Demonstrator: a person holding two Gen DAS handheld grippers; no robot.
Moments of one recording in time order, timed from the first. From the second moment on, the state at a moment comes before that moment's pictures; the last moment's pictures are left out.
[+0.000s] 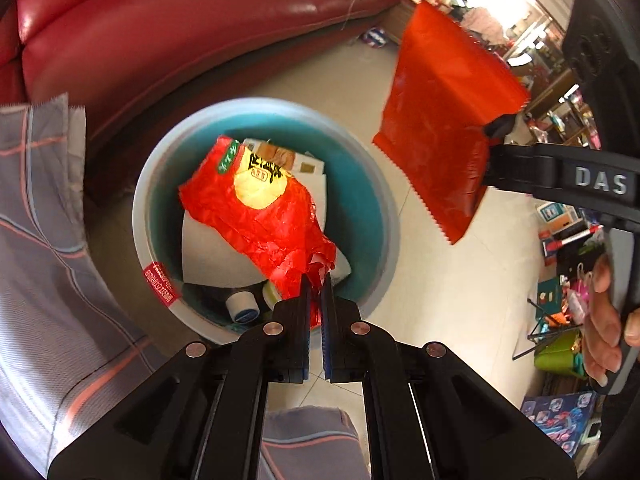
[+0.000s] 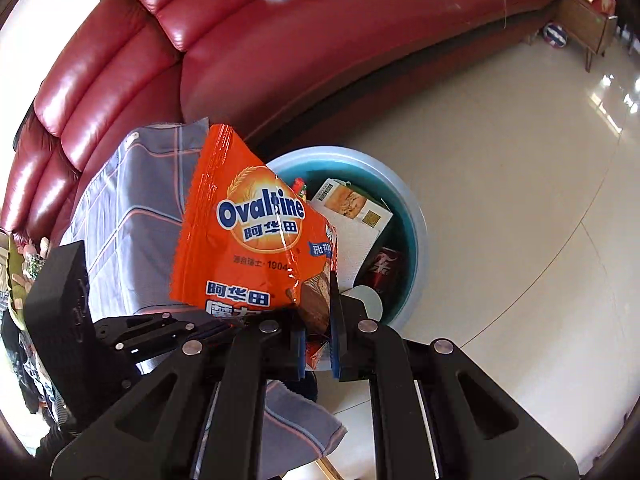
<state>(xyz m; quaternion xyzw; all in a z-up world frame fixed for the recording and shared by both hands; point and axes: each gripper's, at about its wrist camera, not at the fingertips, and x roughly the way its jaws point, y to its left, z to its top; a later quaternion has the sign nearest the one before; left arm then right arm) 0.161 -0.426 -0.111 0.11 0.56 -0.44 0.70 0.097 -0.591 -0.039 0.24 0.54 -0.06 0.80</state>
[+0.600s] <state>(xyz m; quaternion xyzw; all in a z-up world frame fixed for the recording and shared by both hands) 0.165 -0.387 -0.092 0.08 0.54 -0.41 0.73 0.115 -0.581 -0.058 0.23 0.56 -0.03 0.79</state>
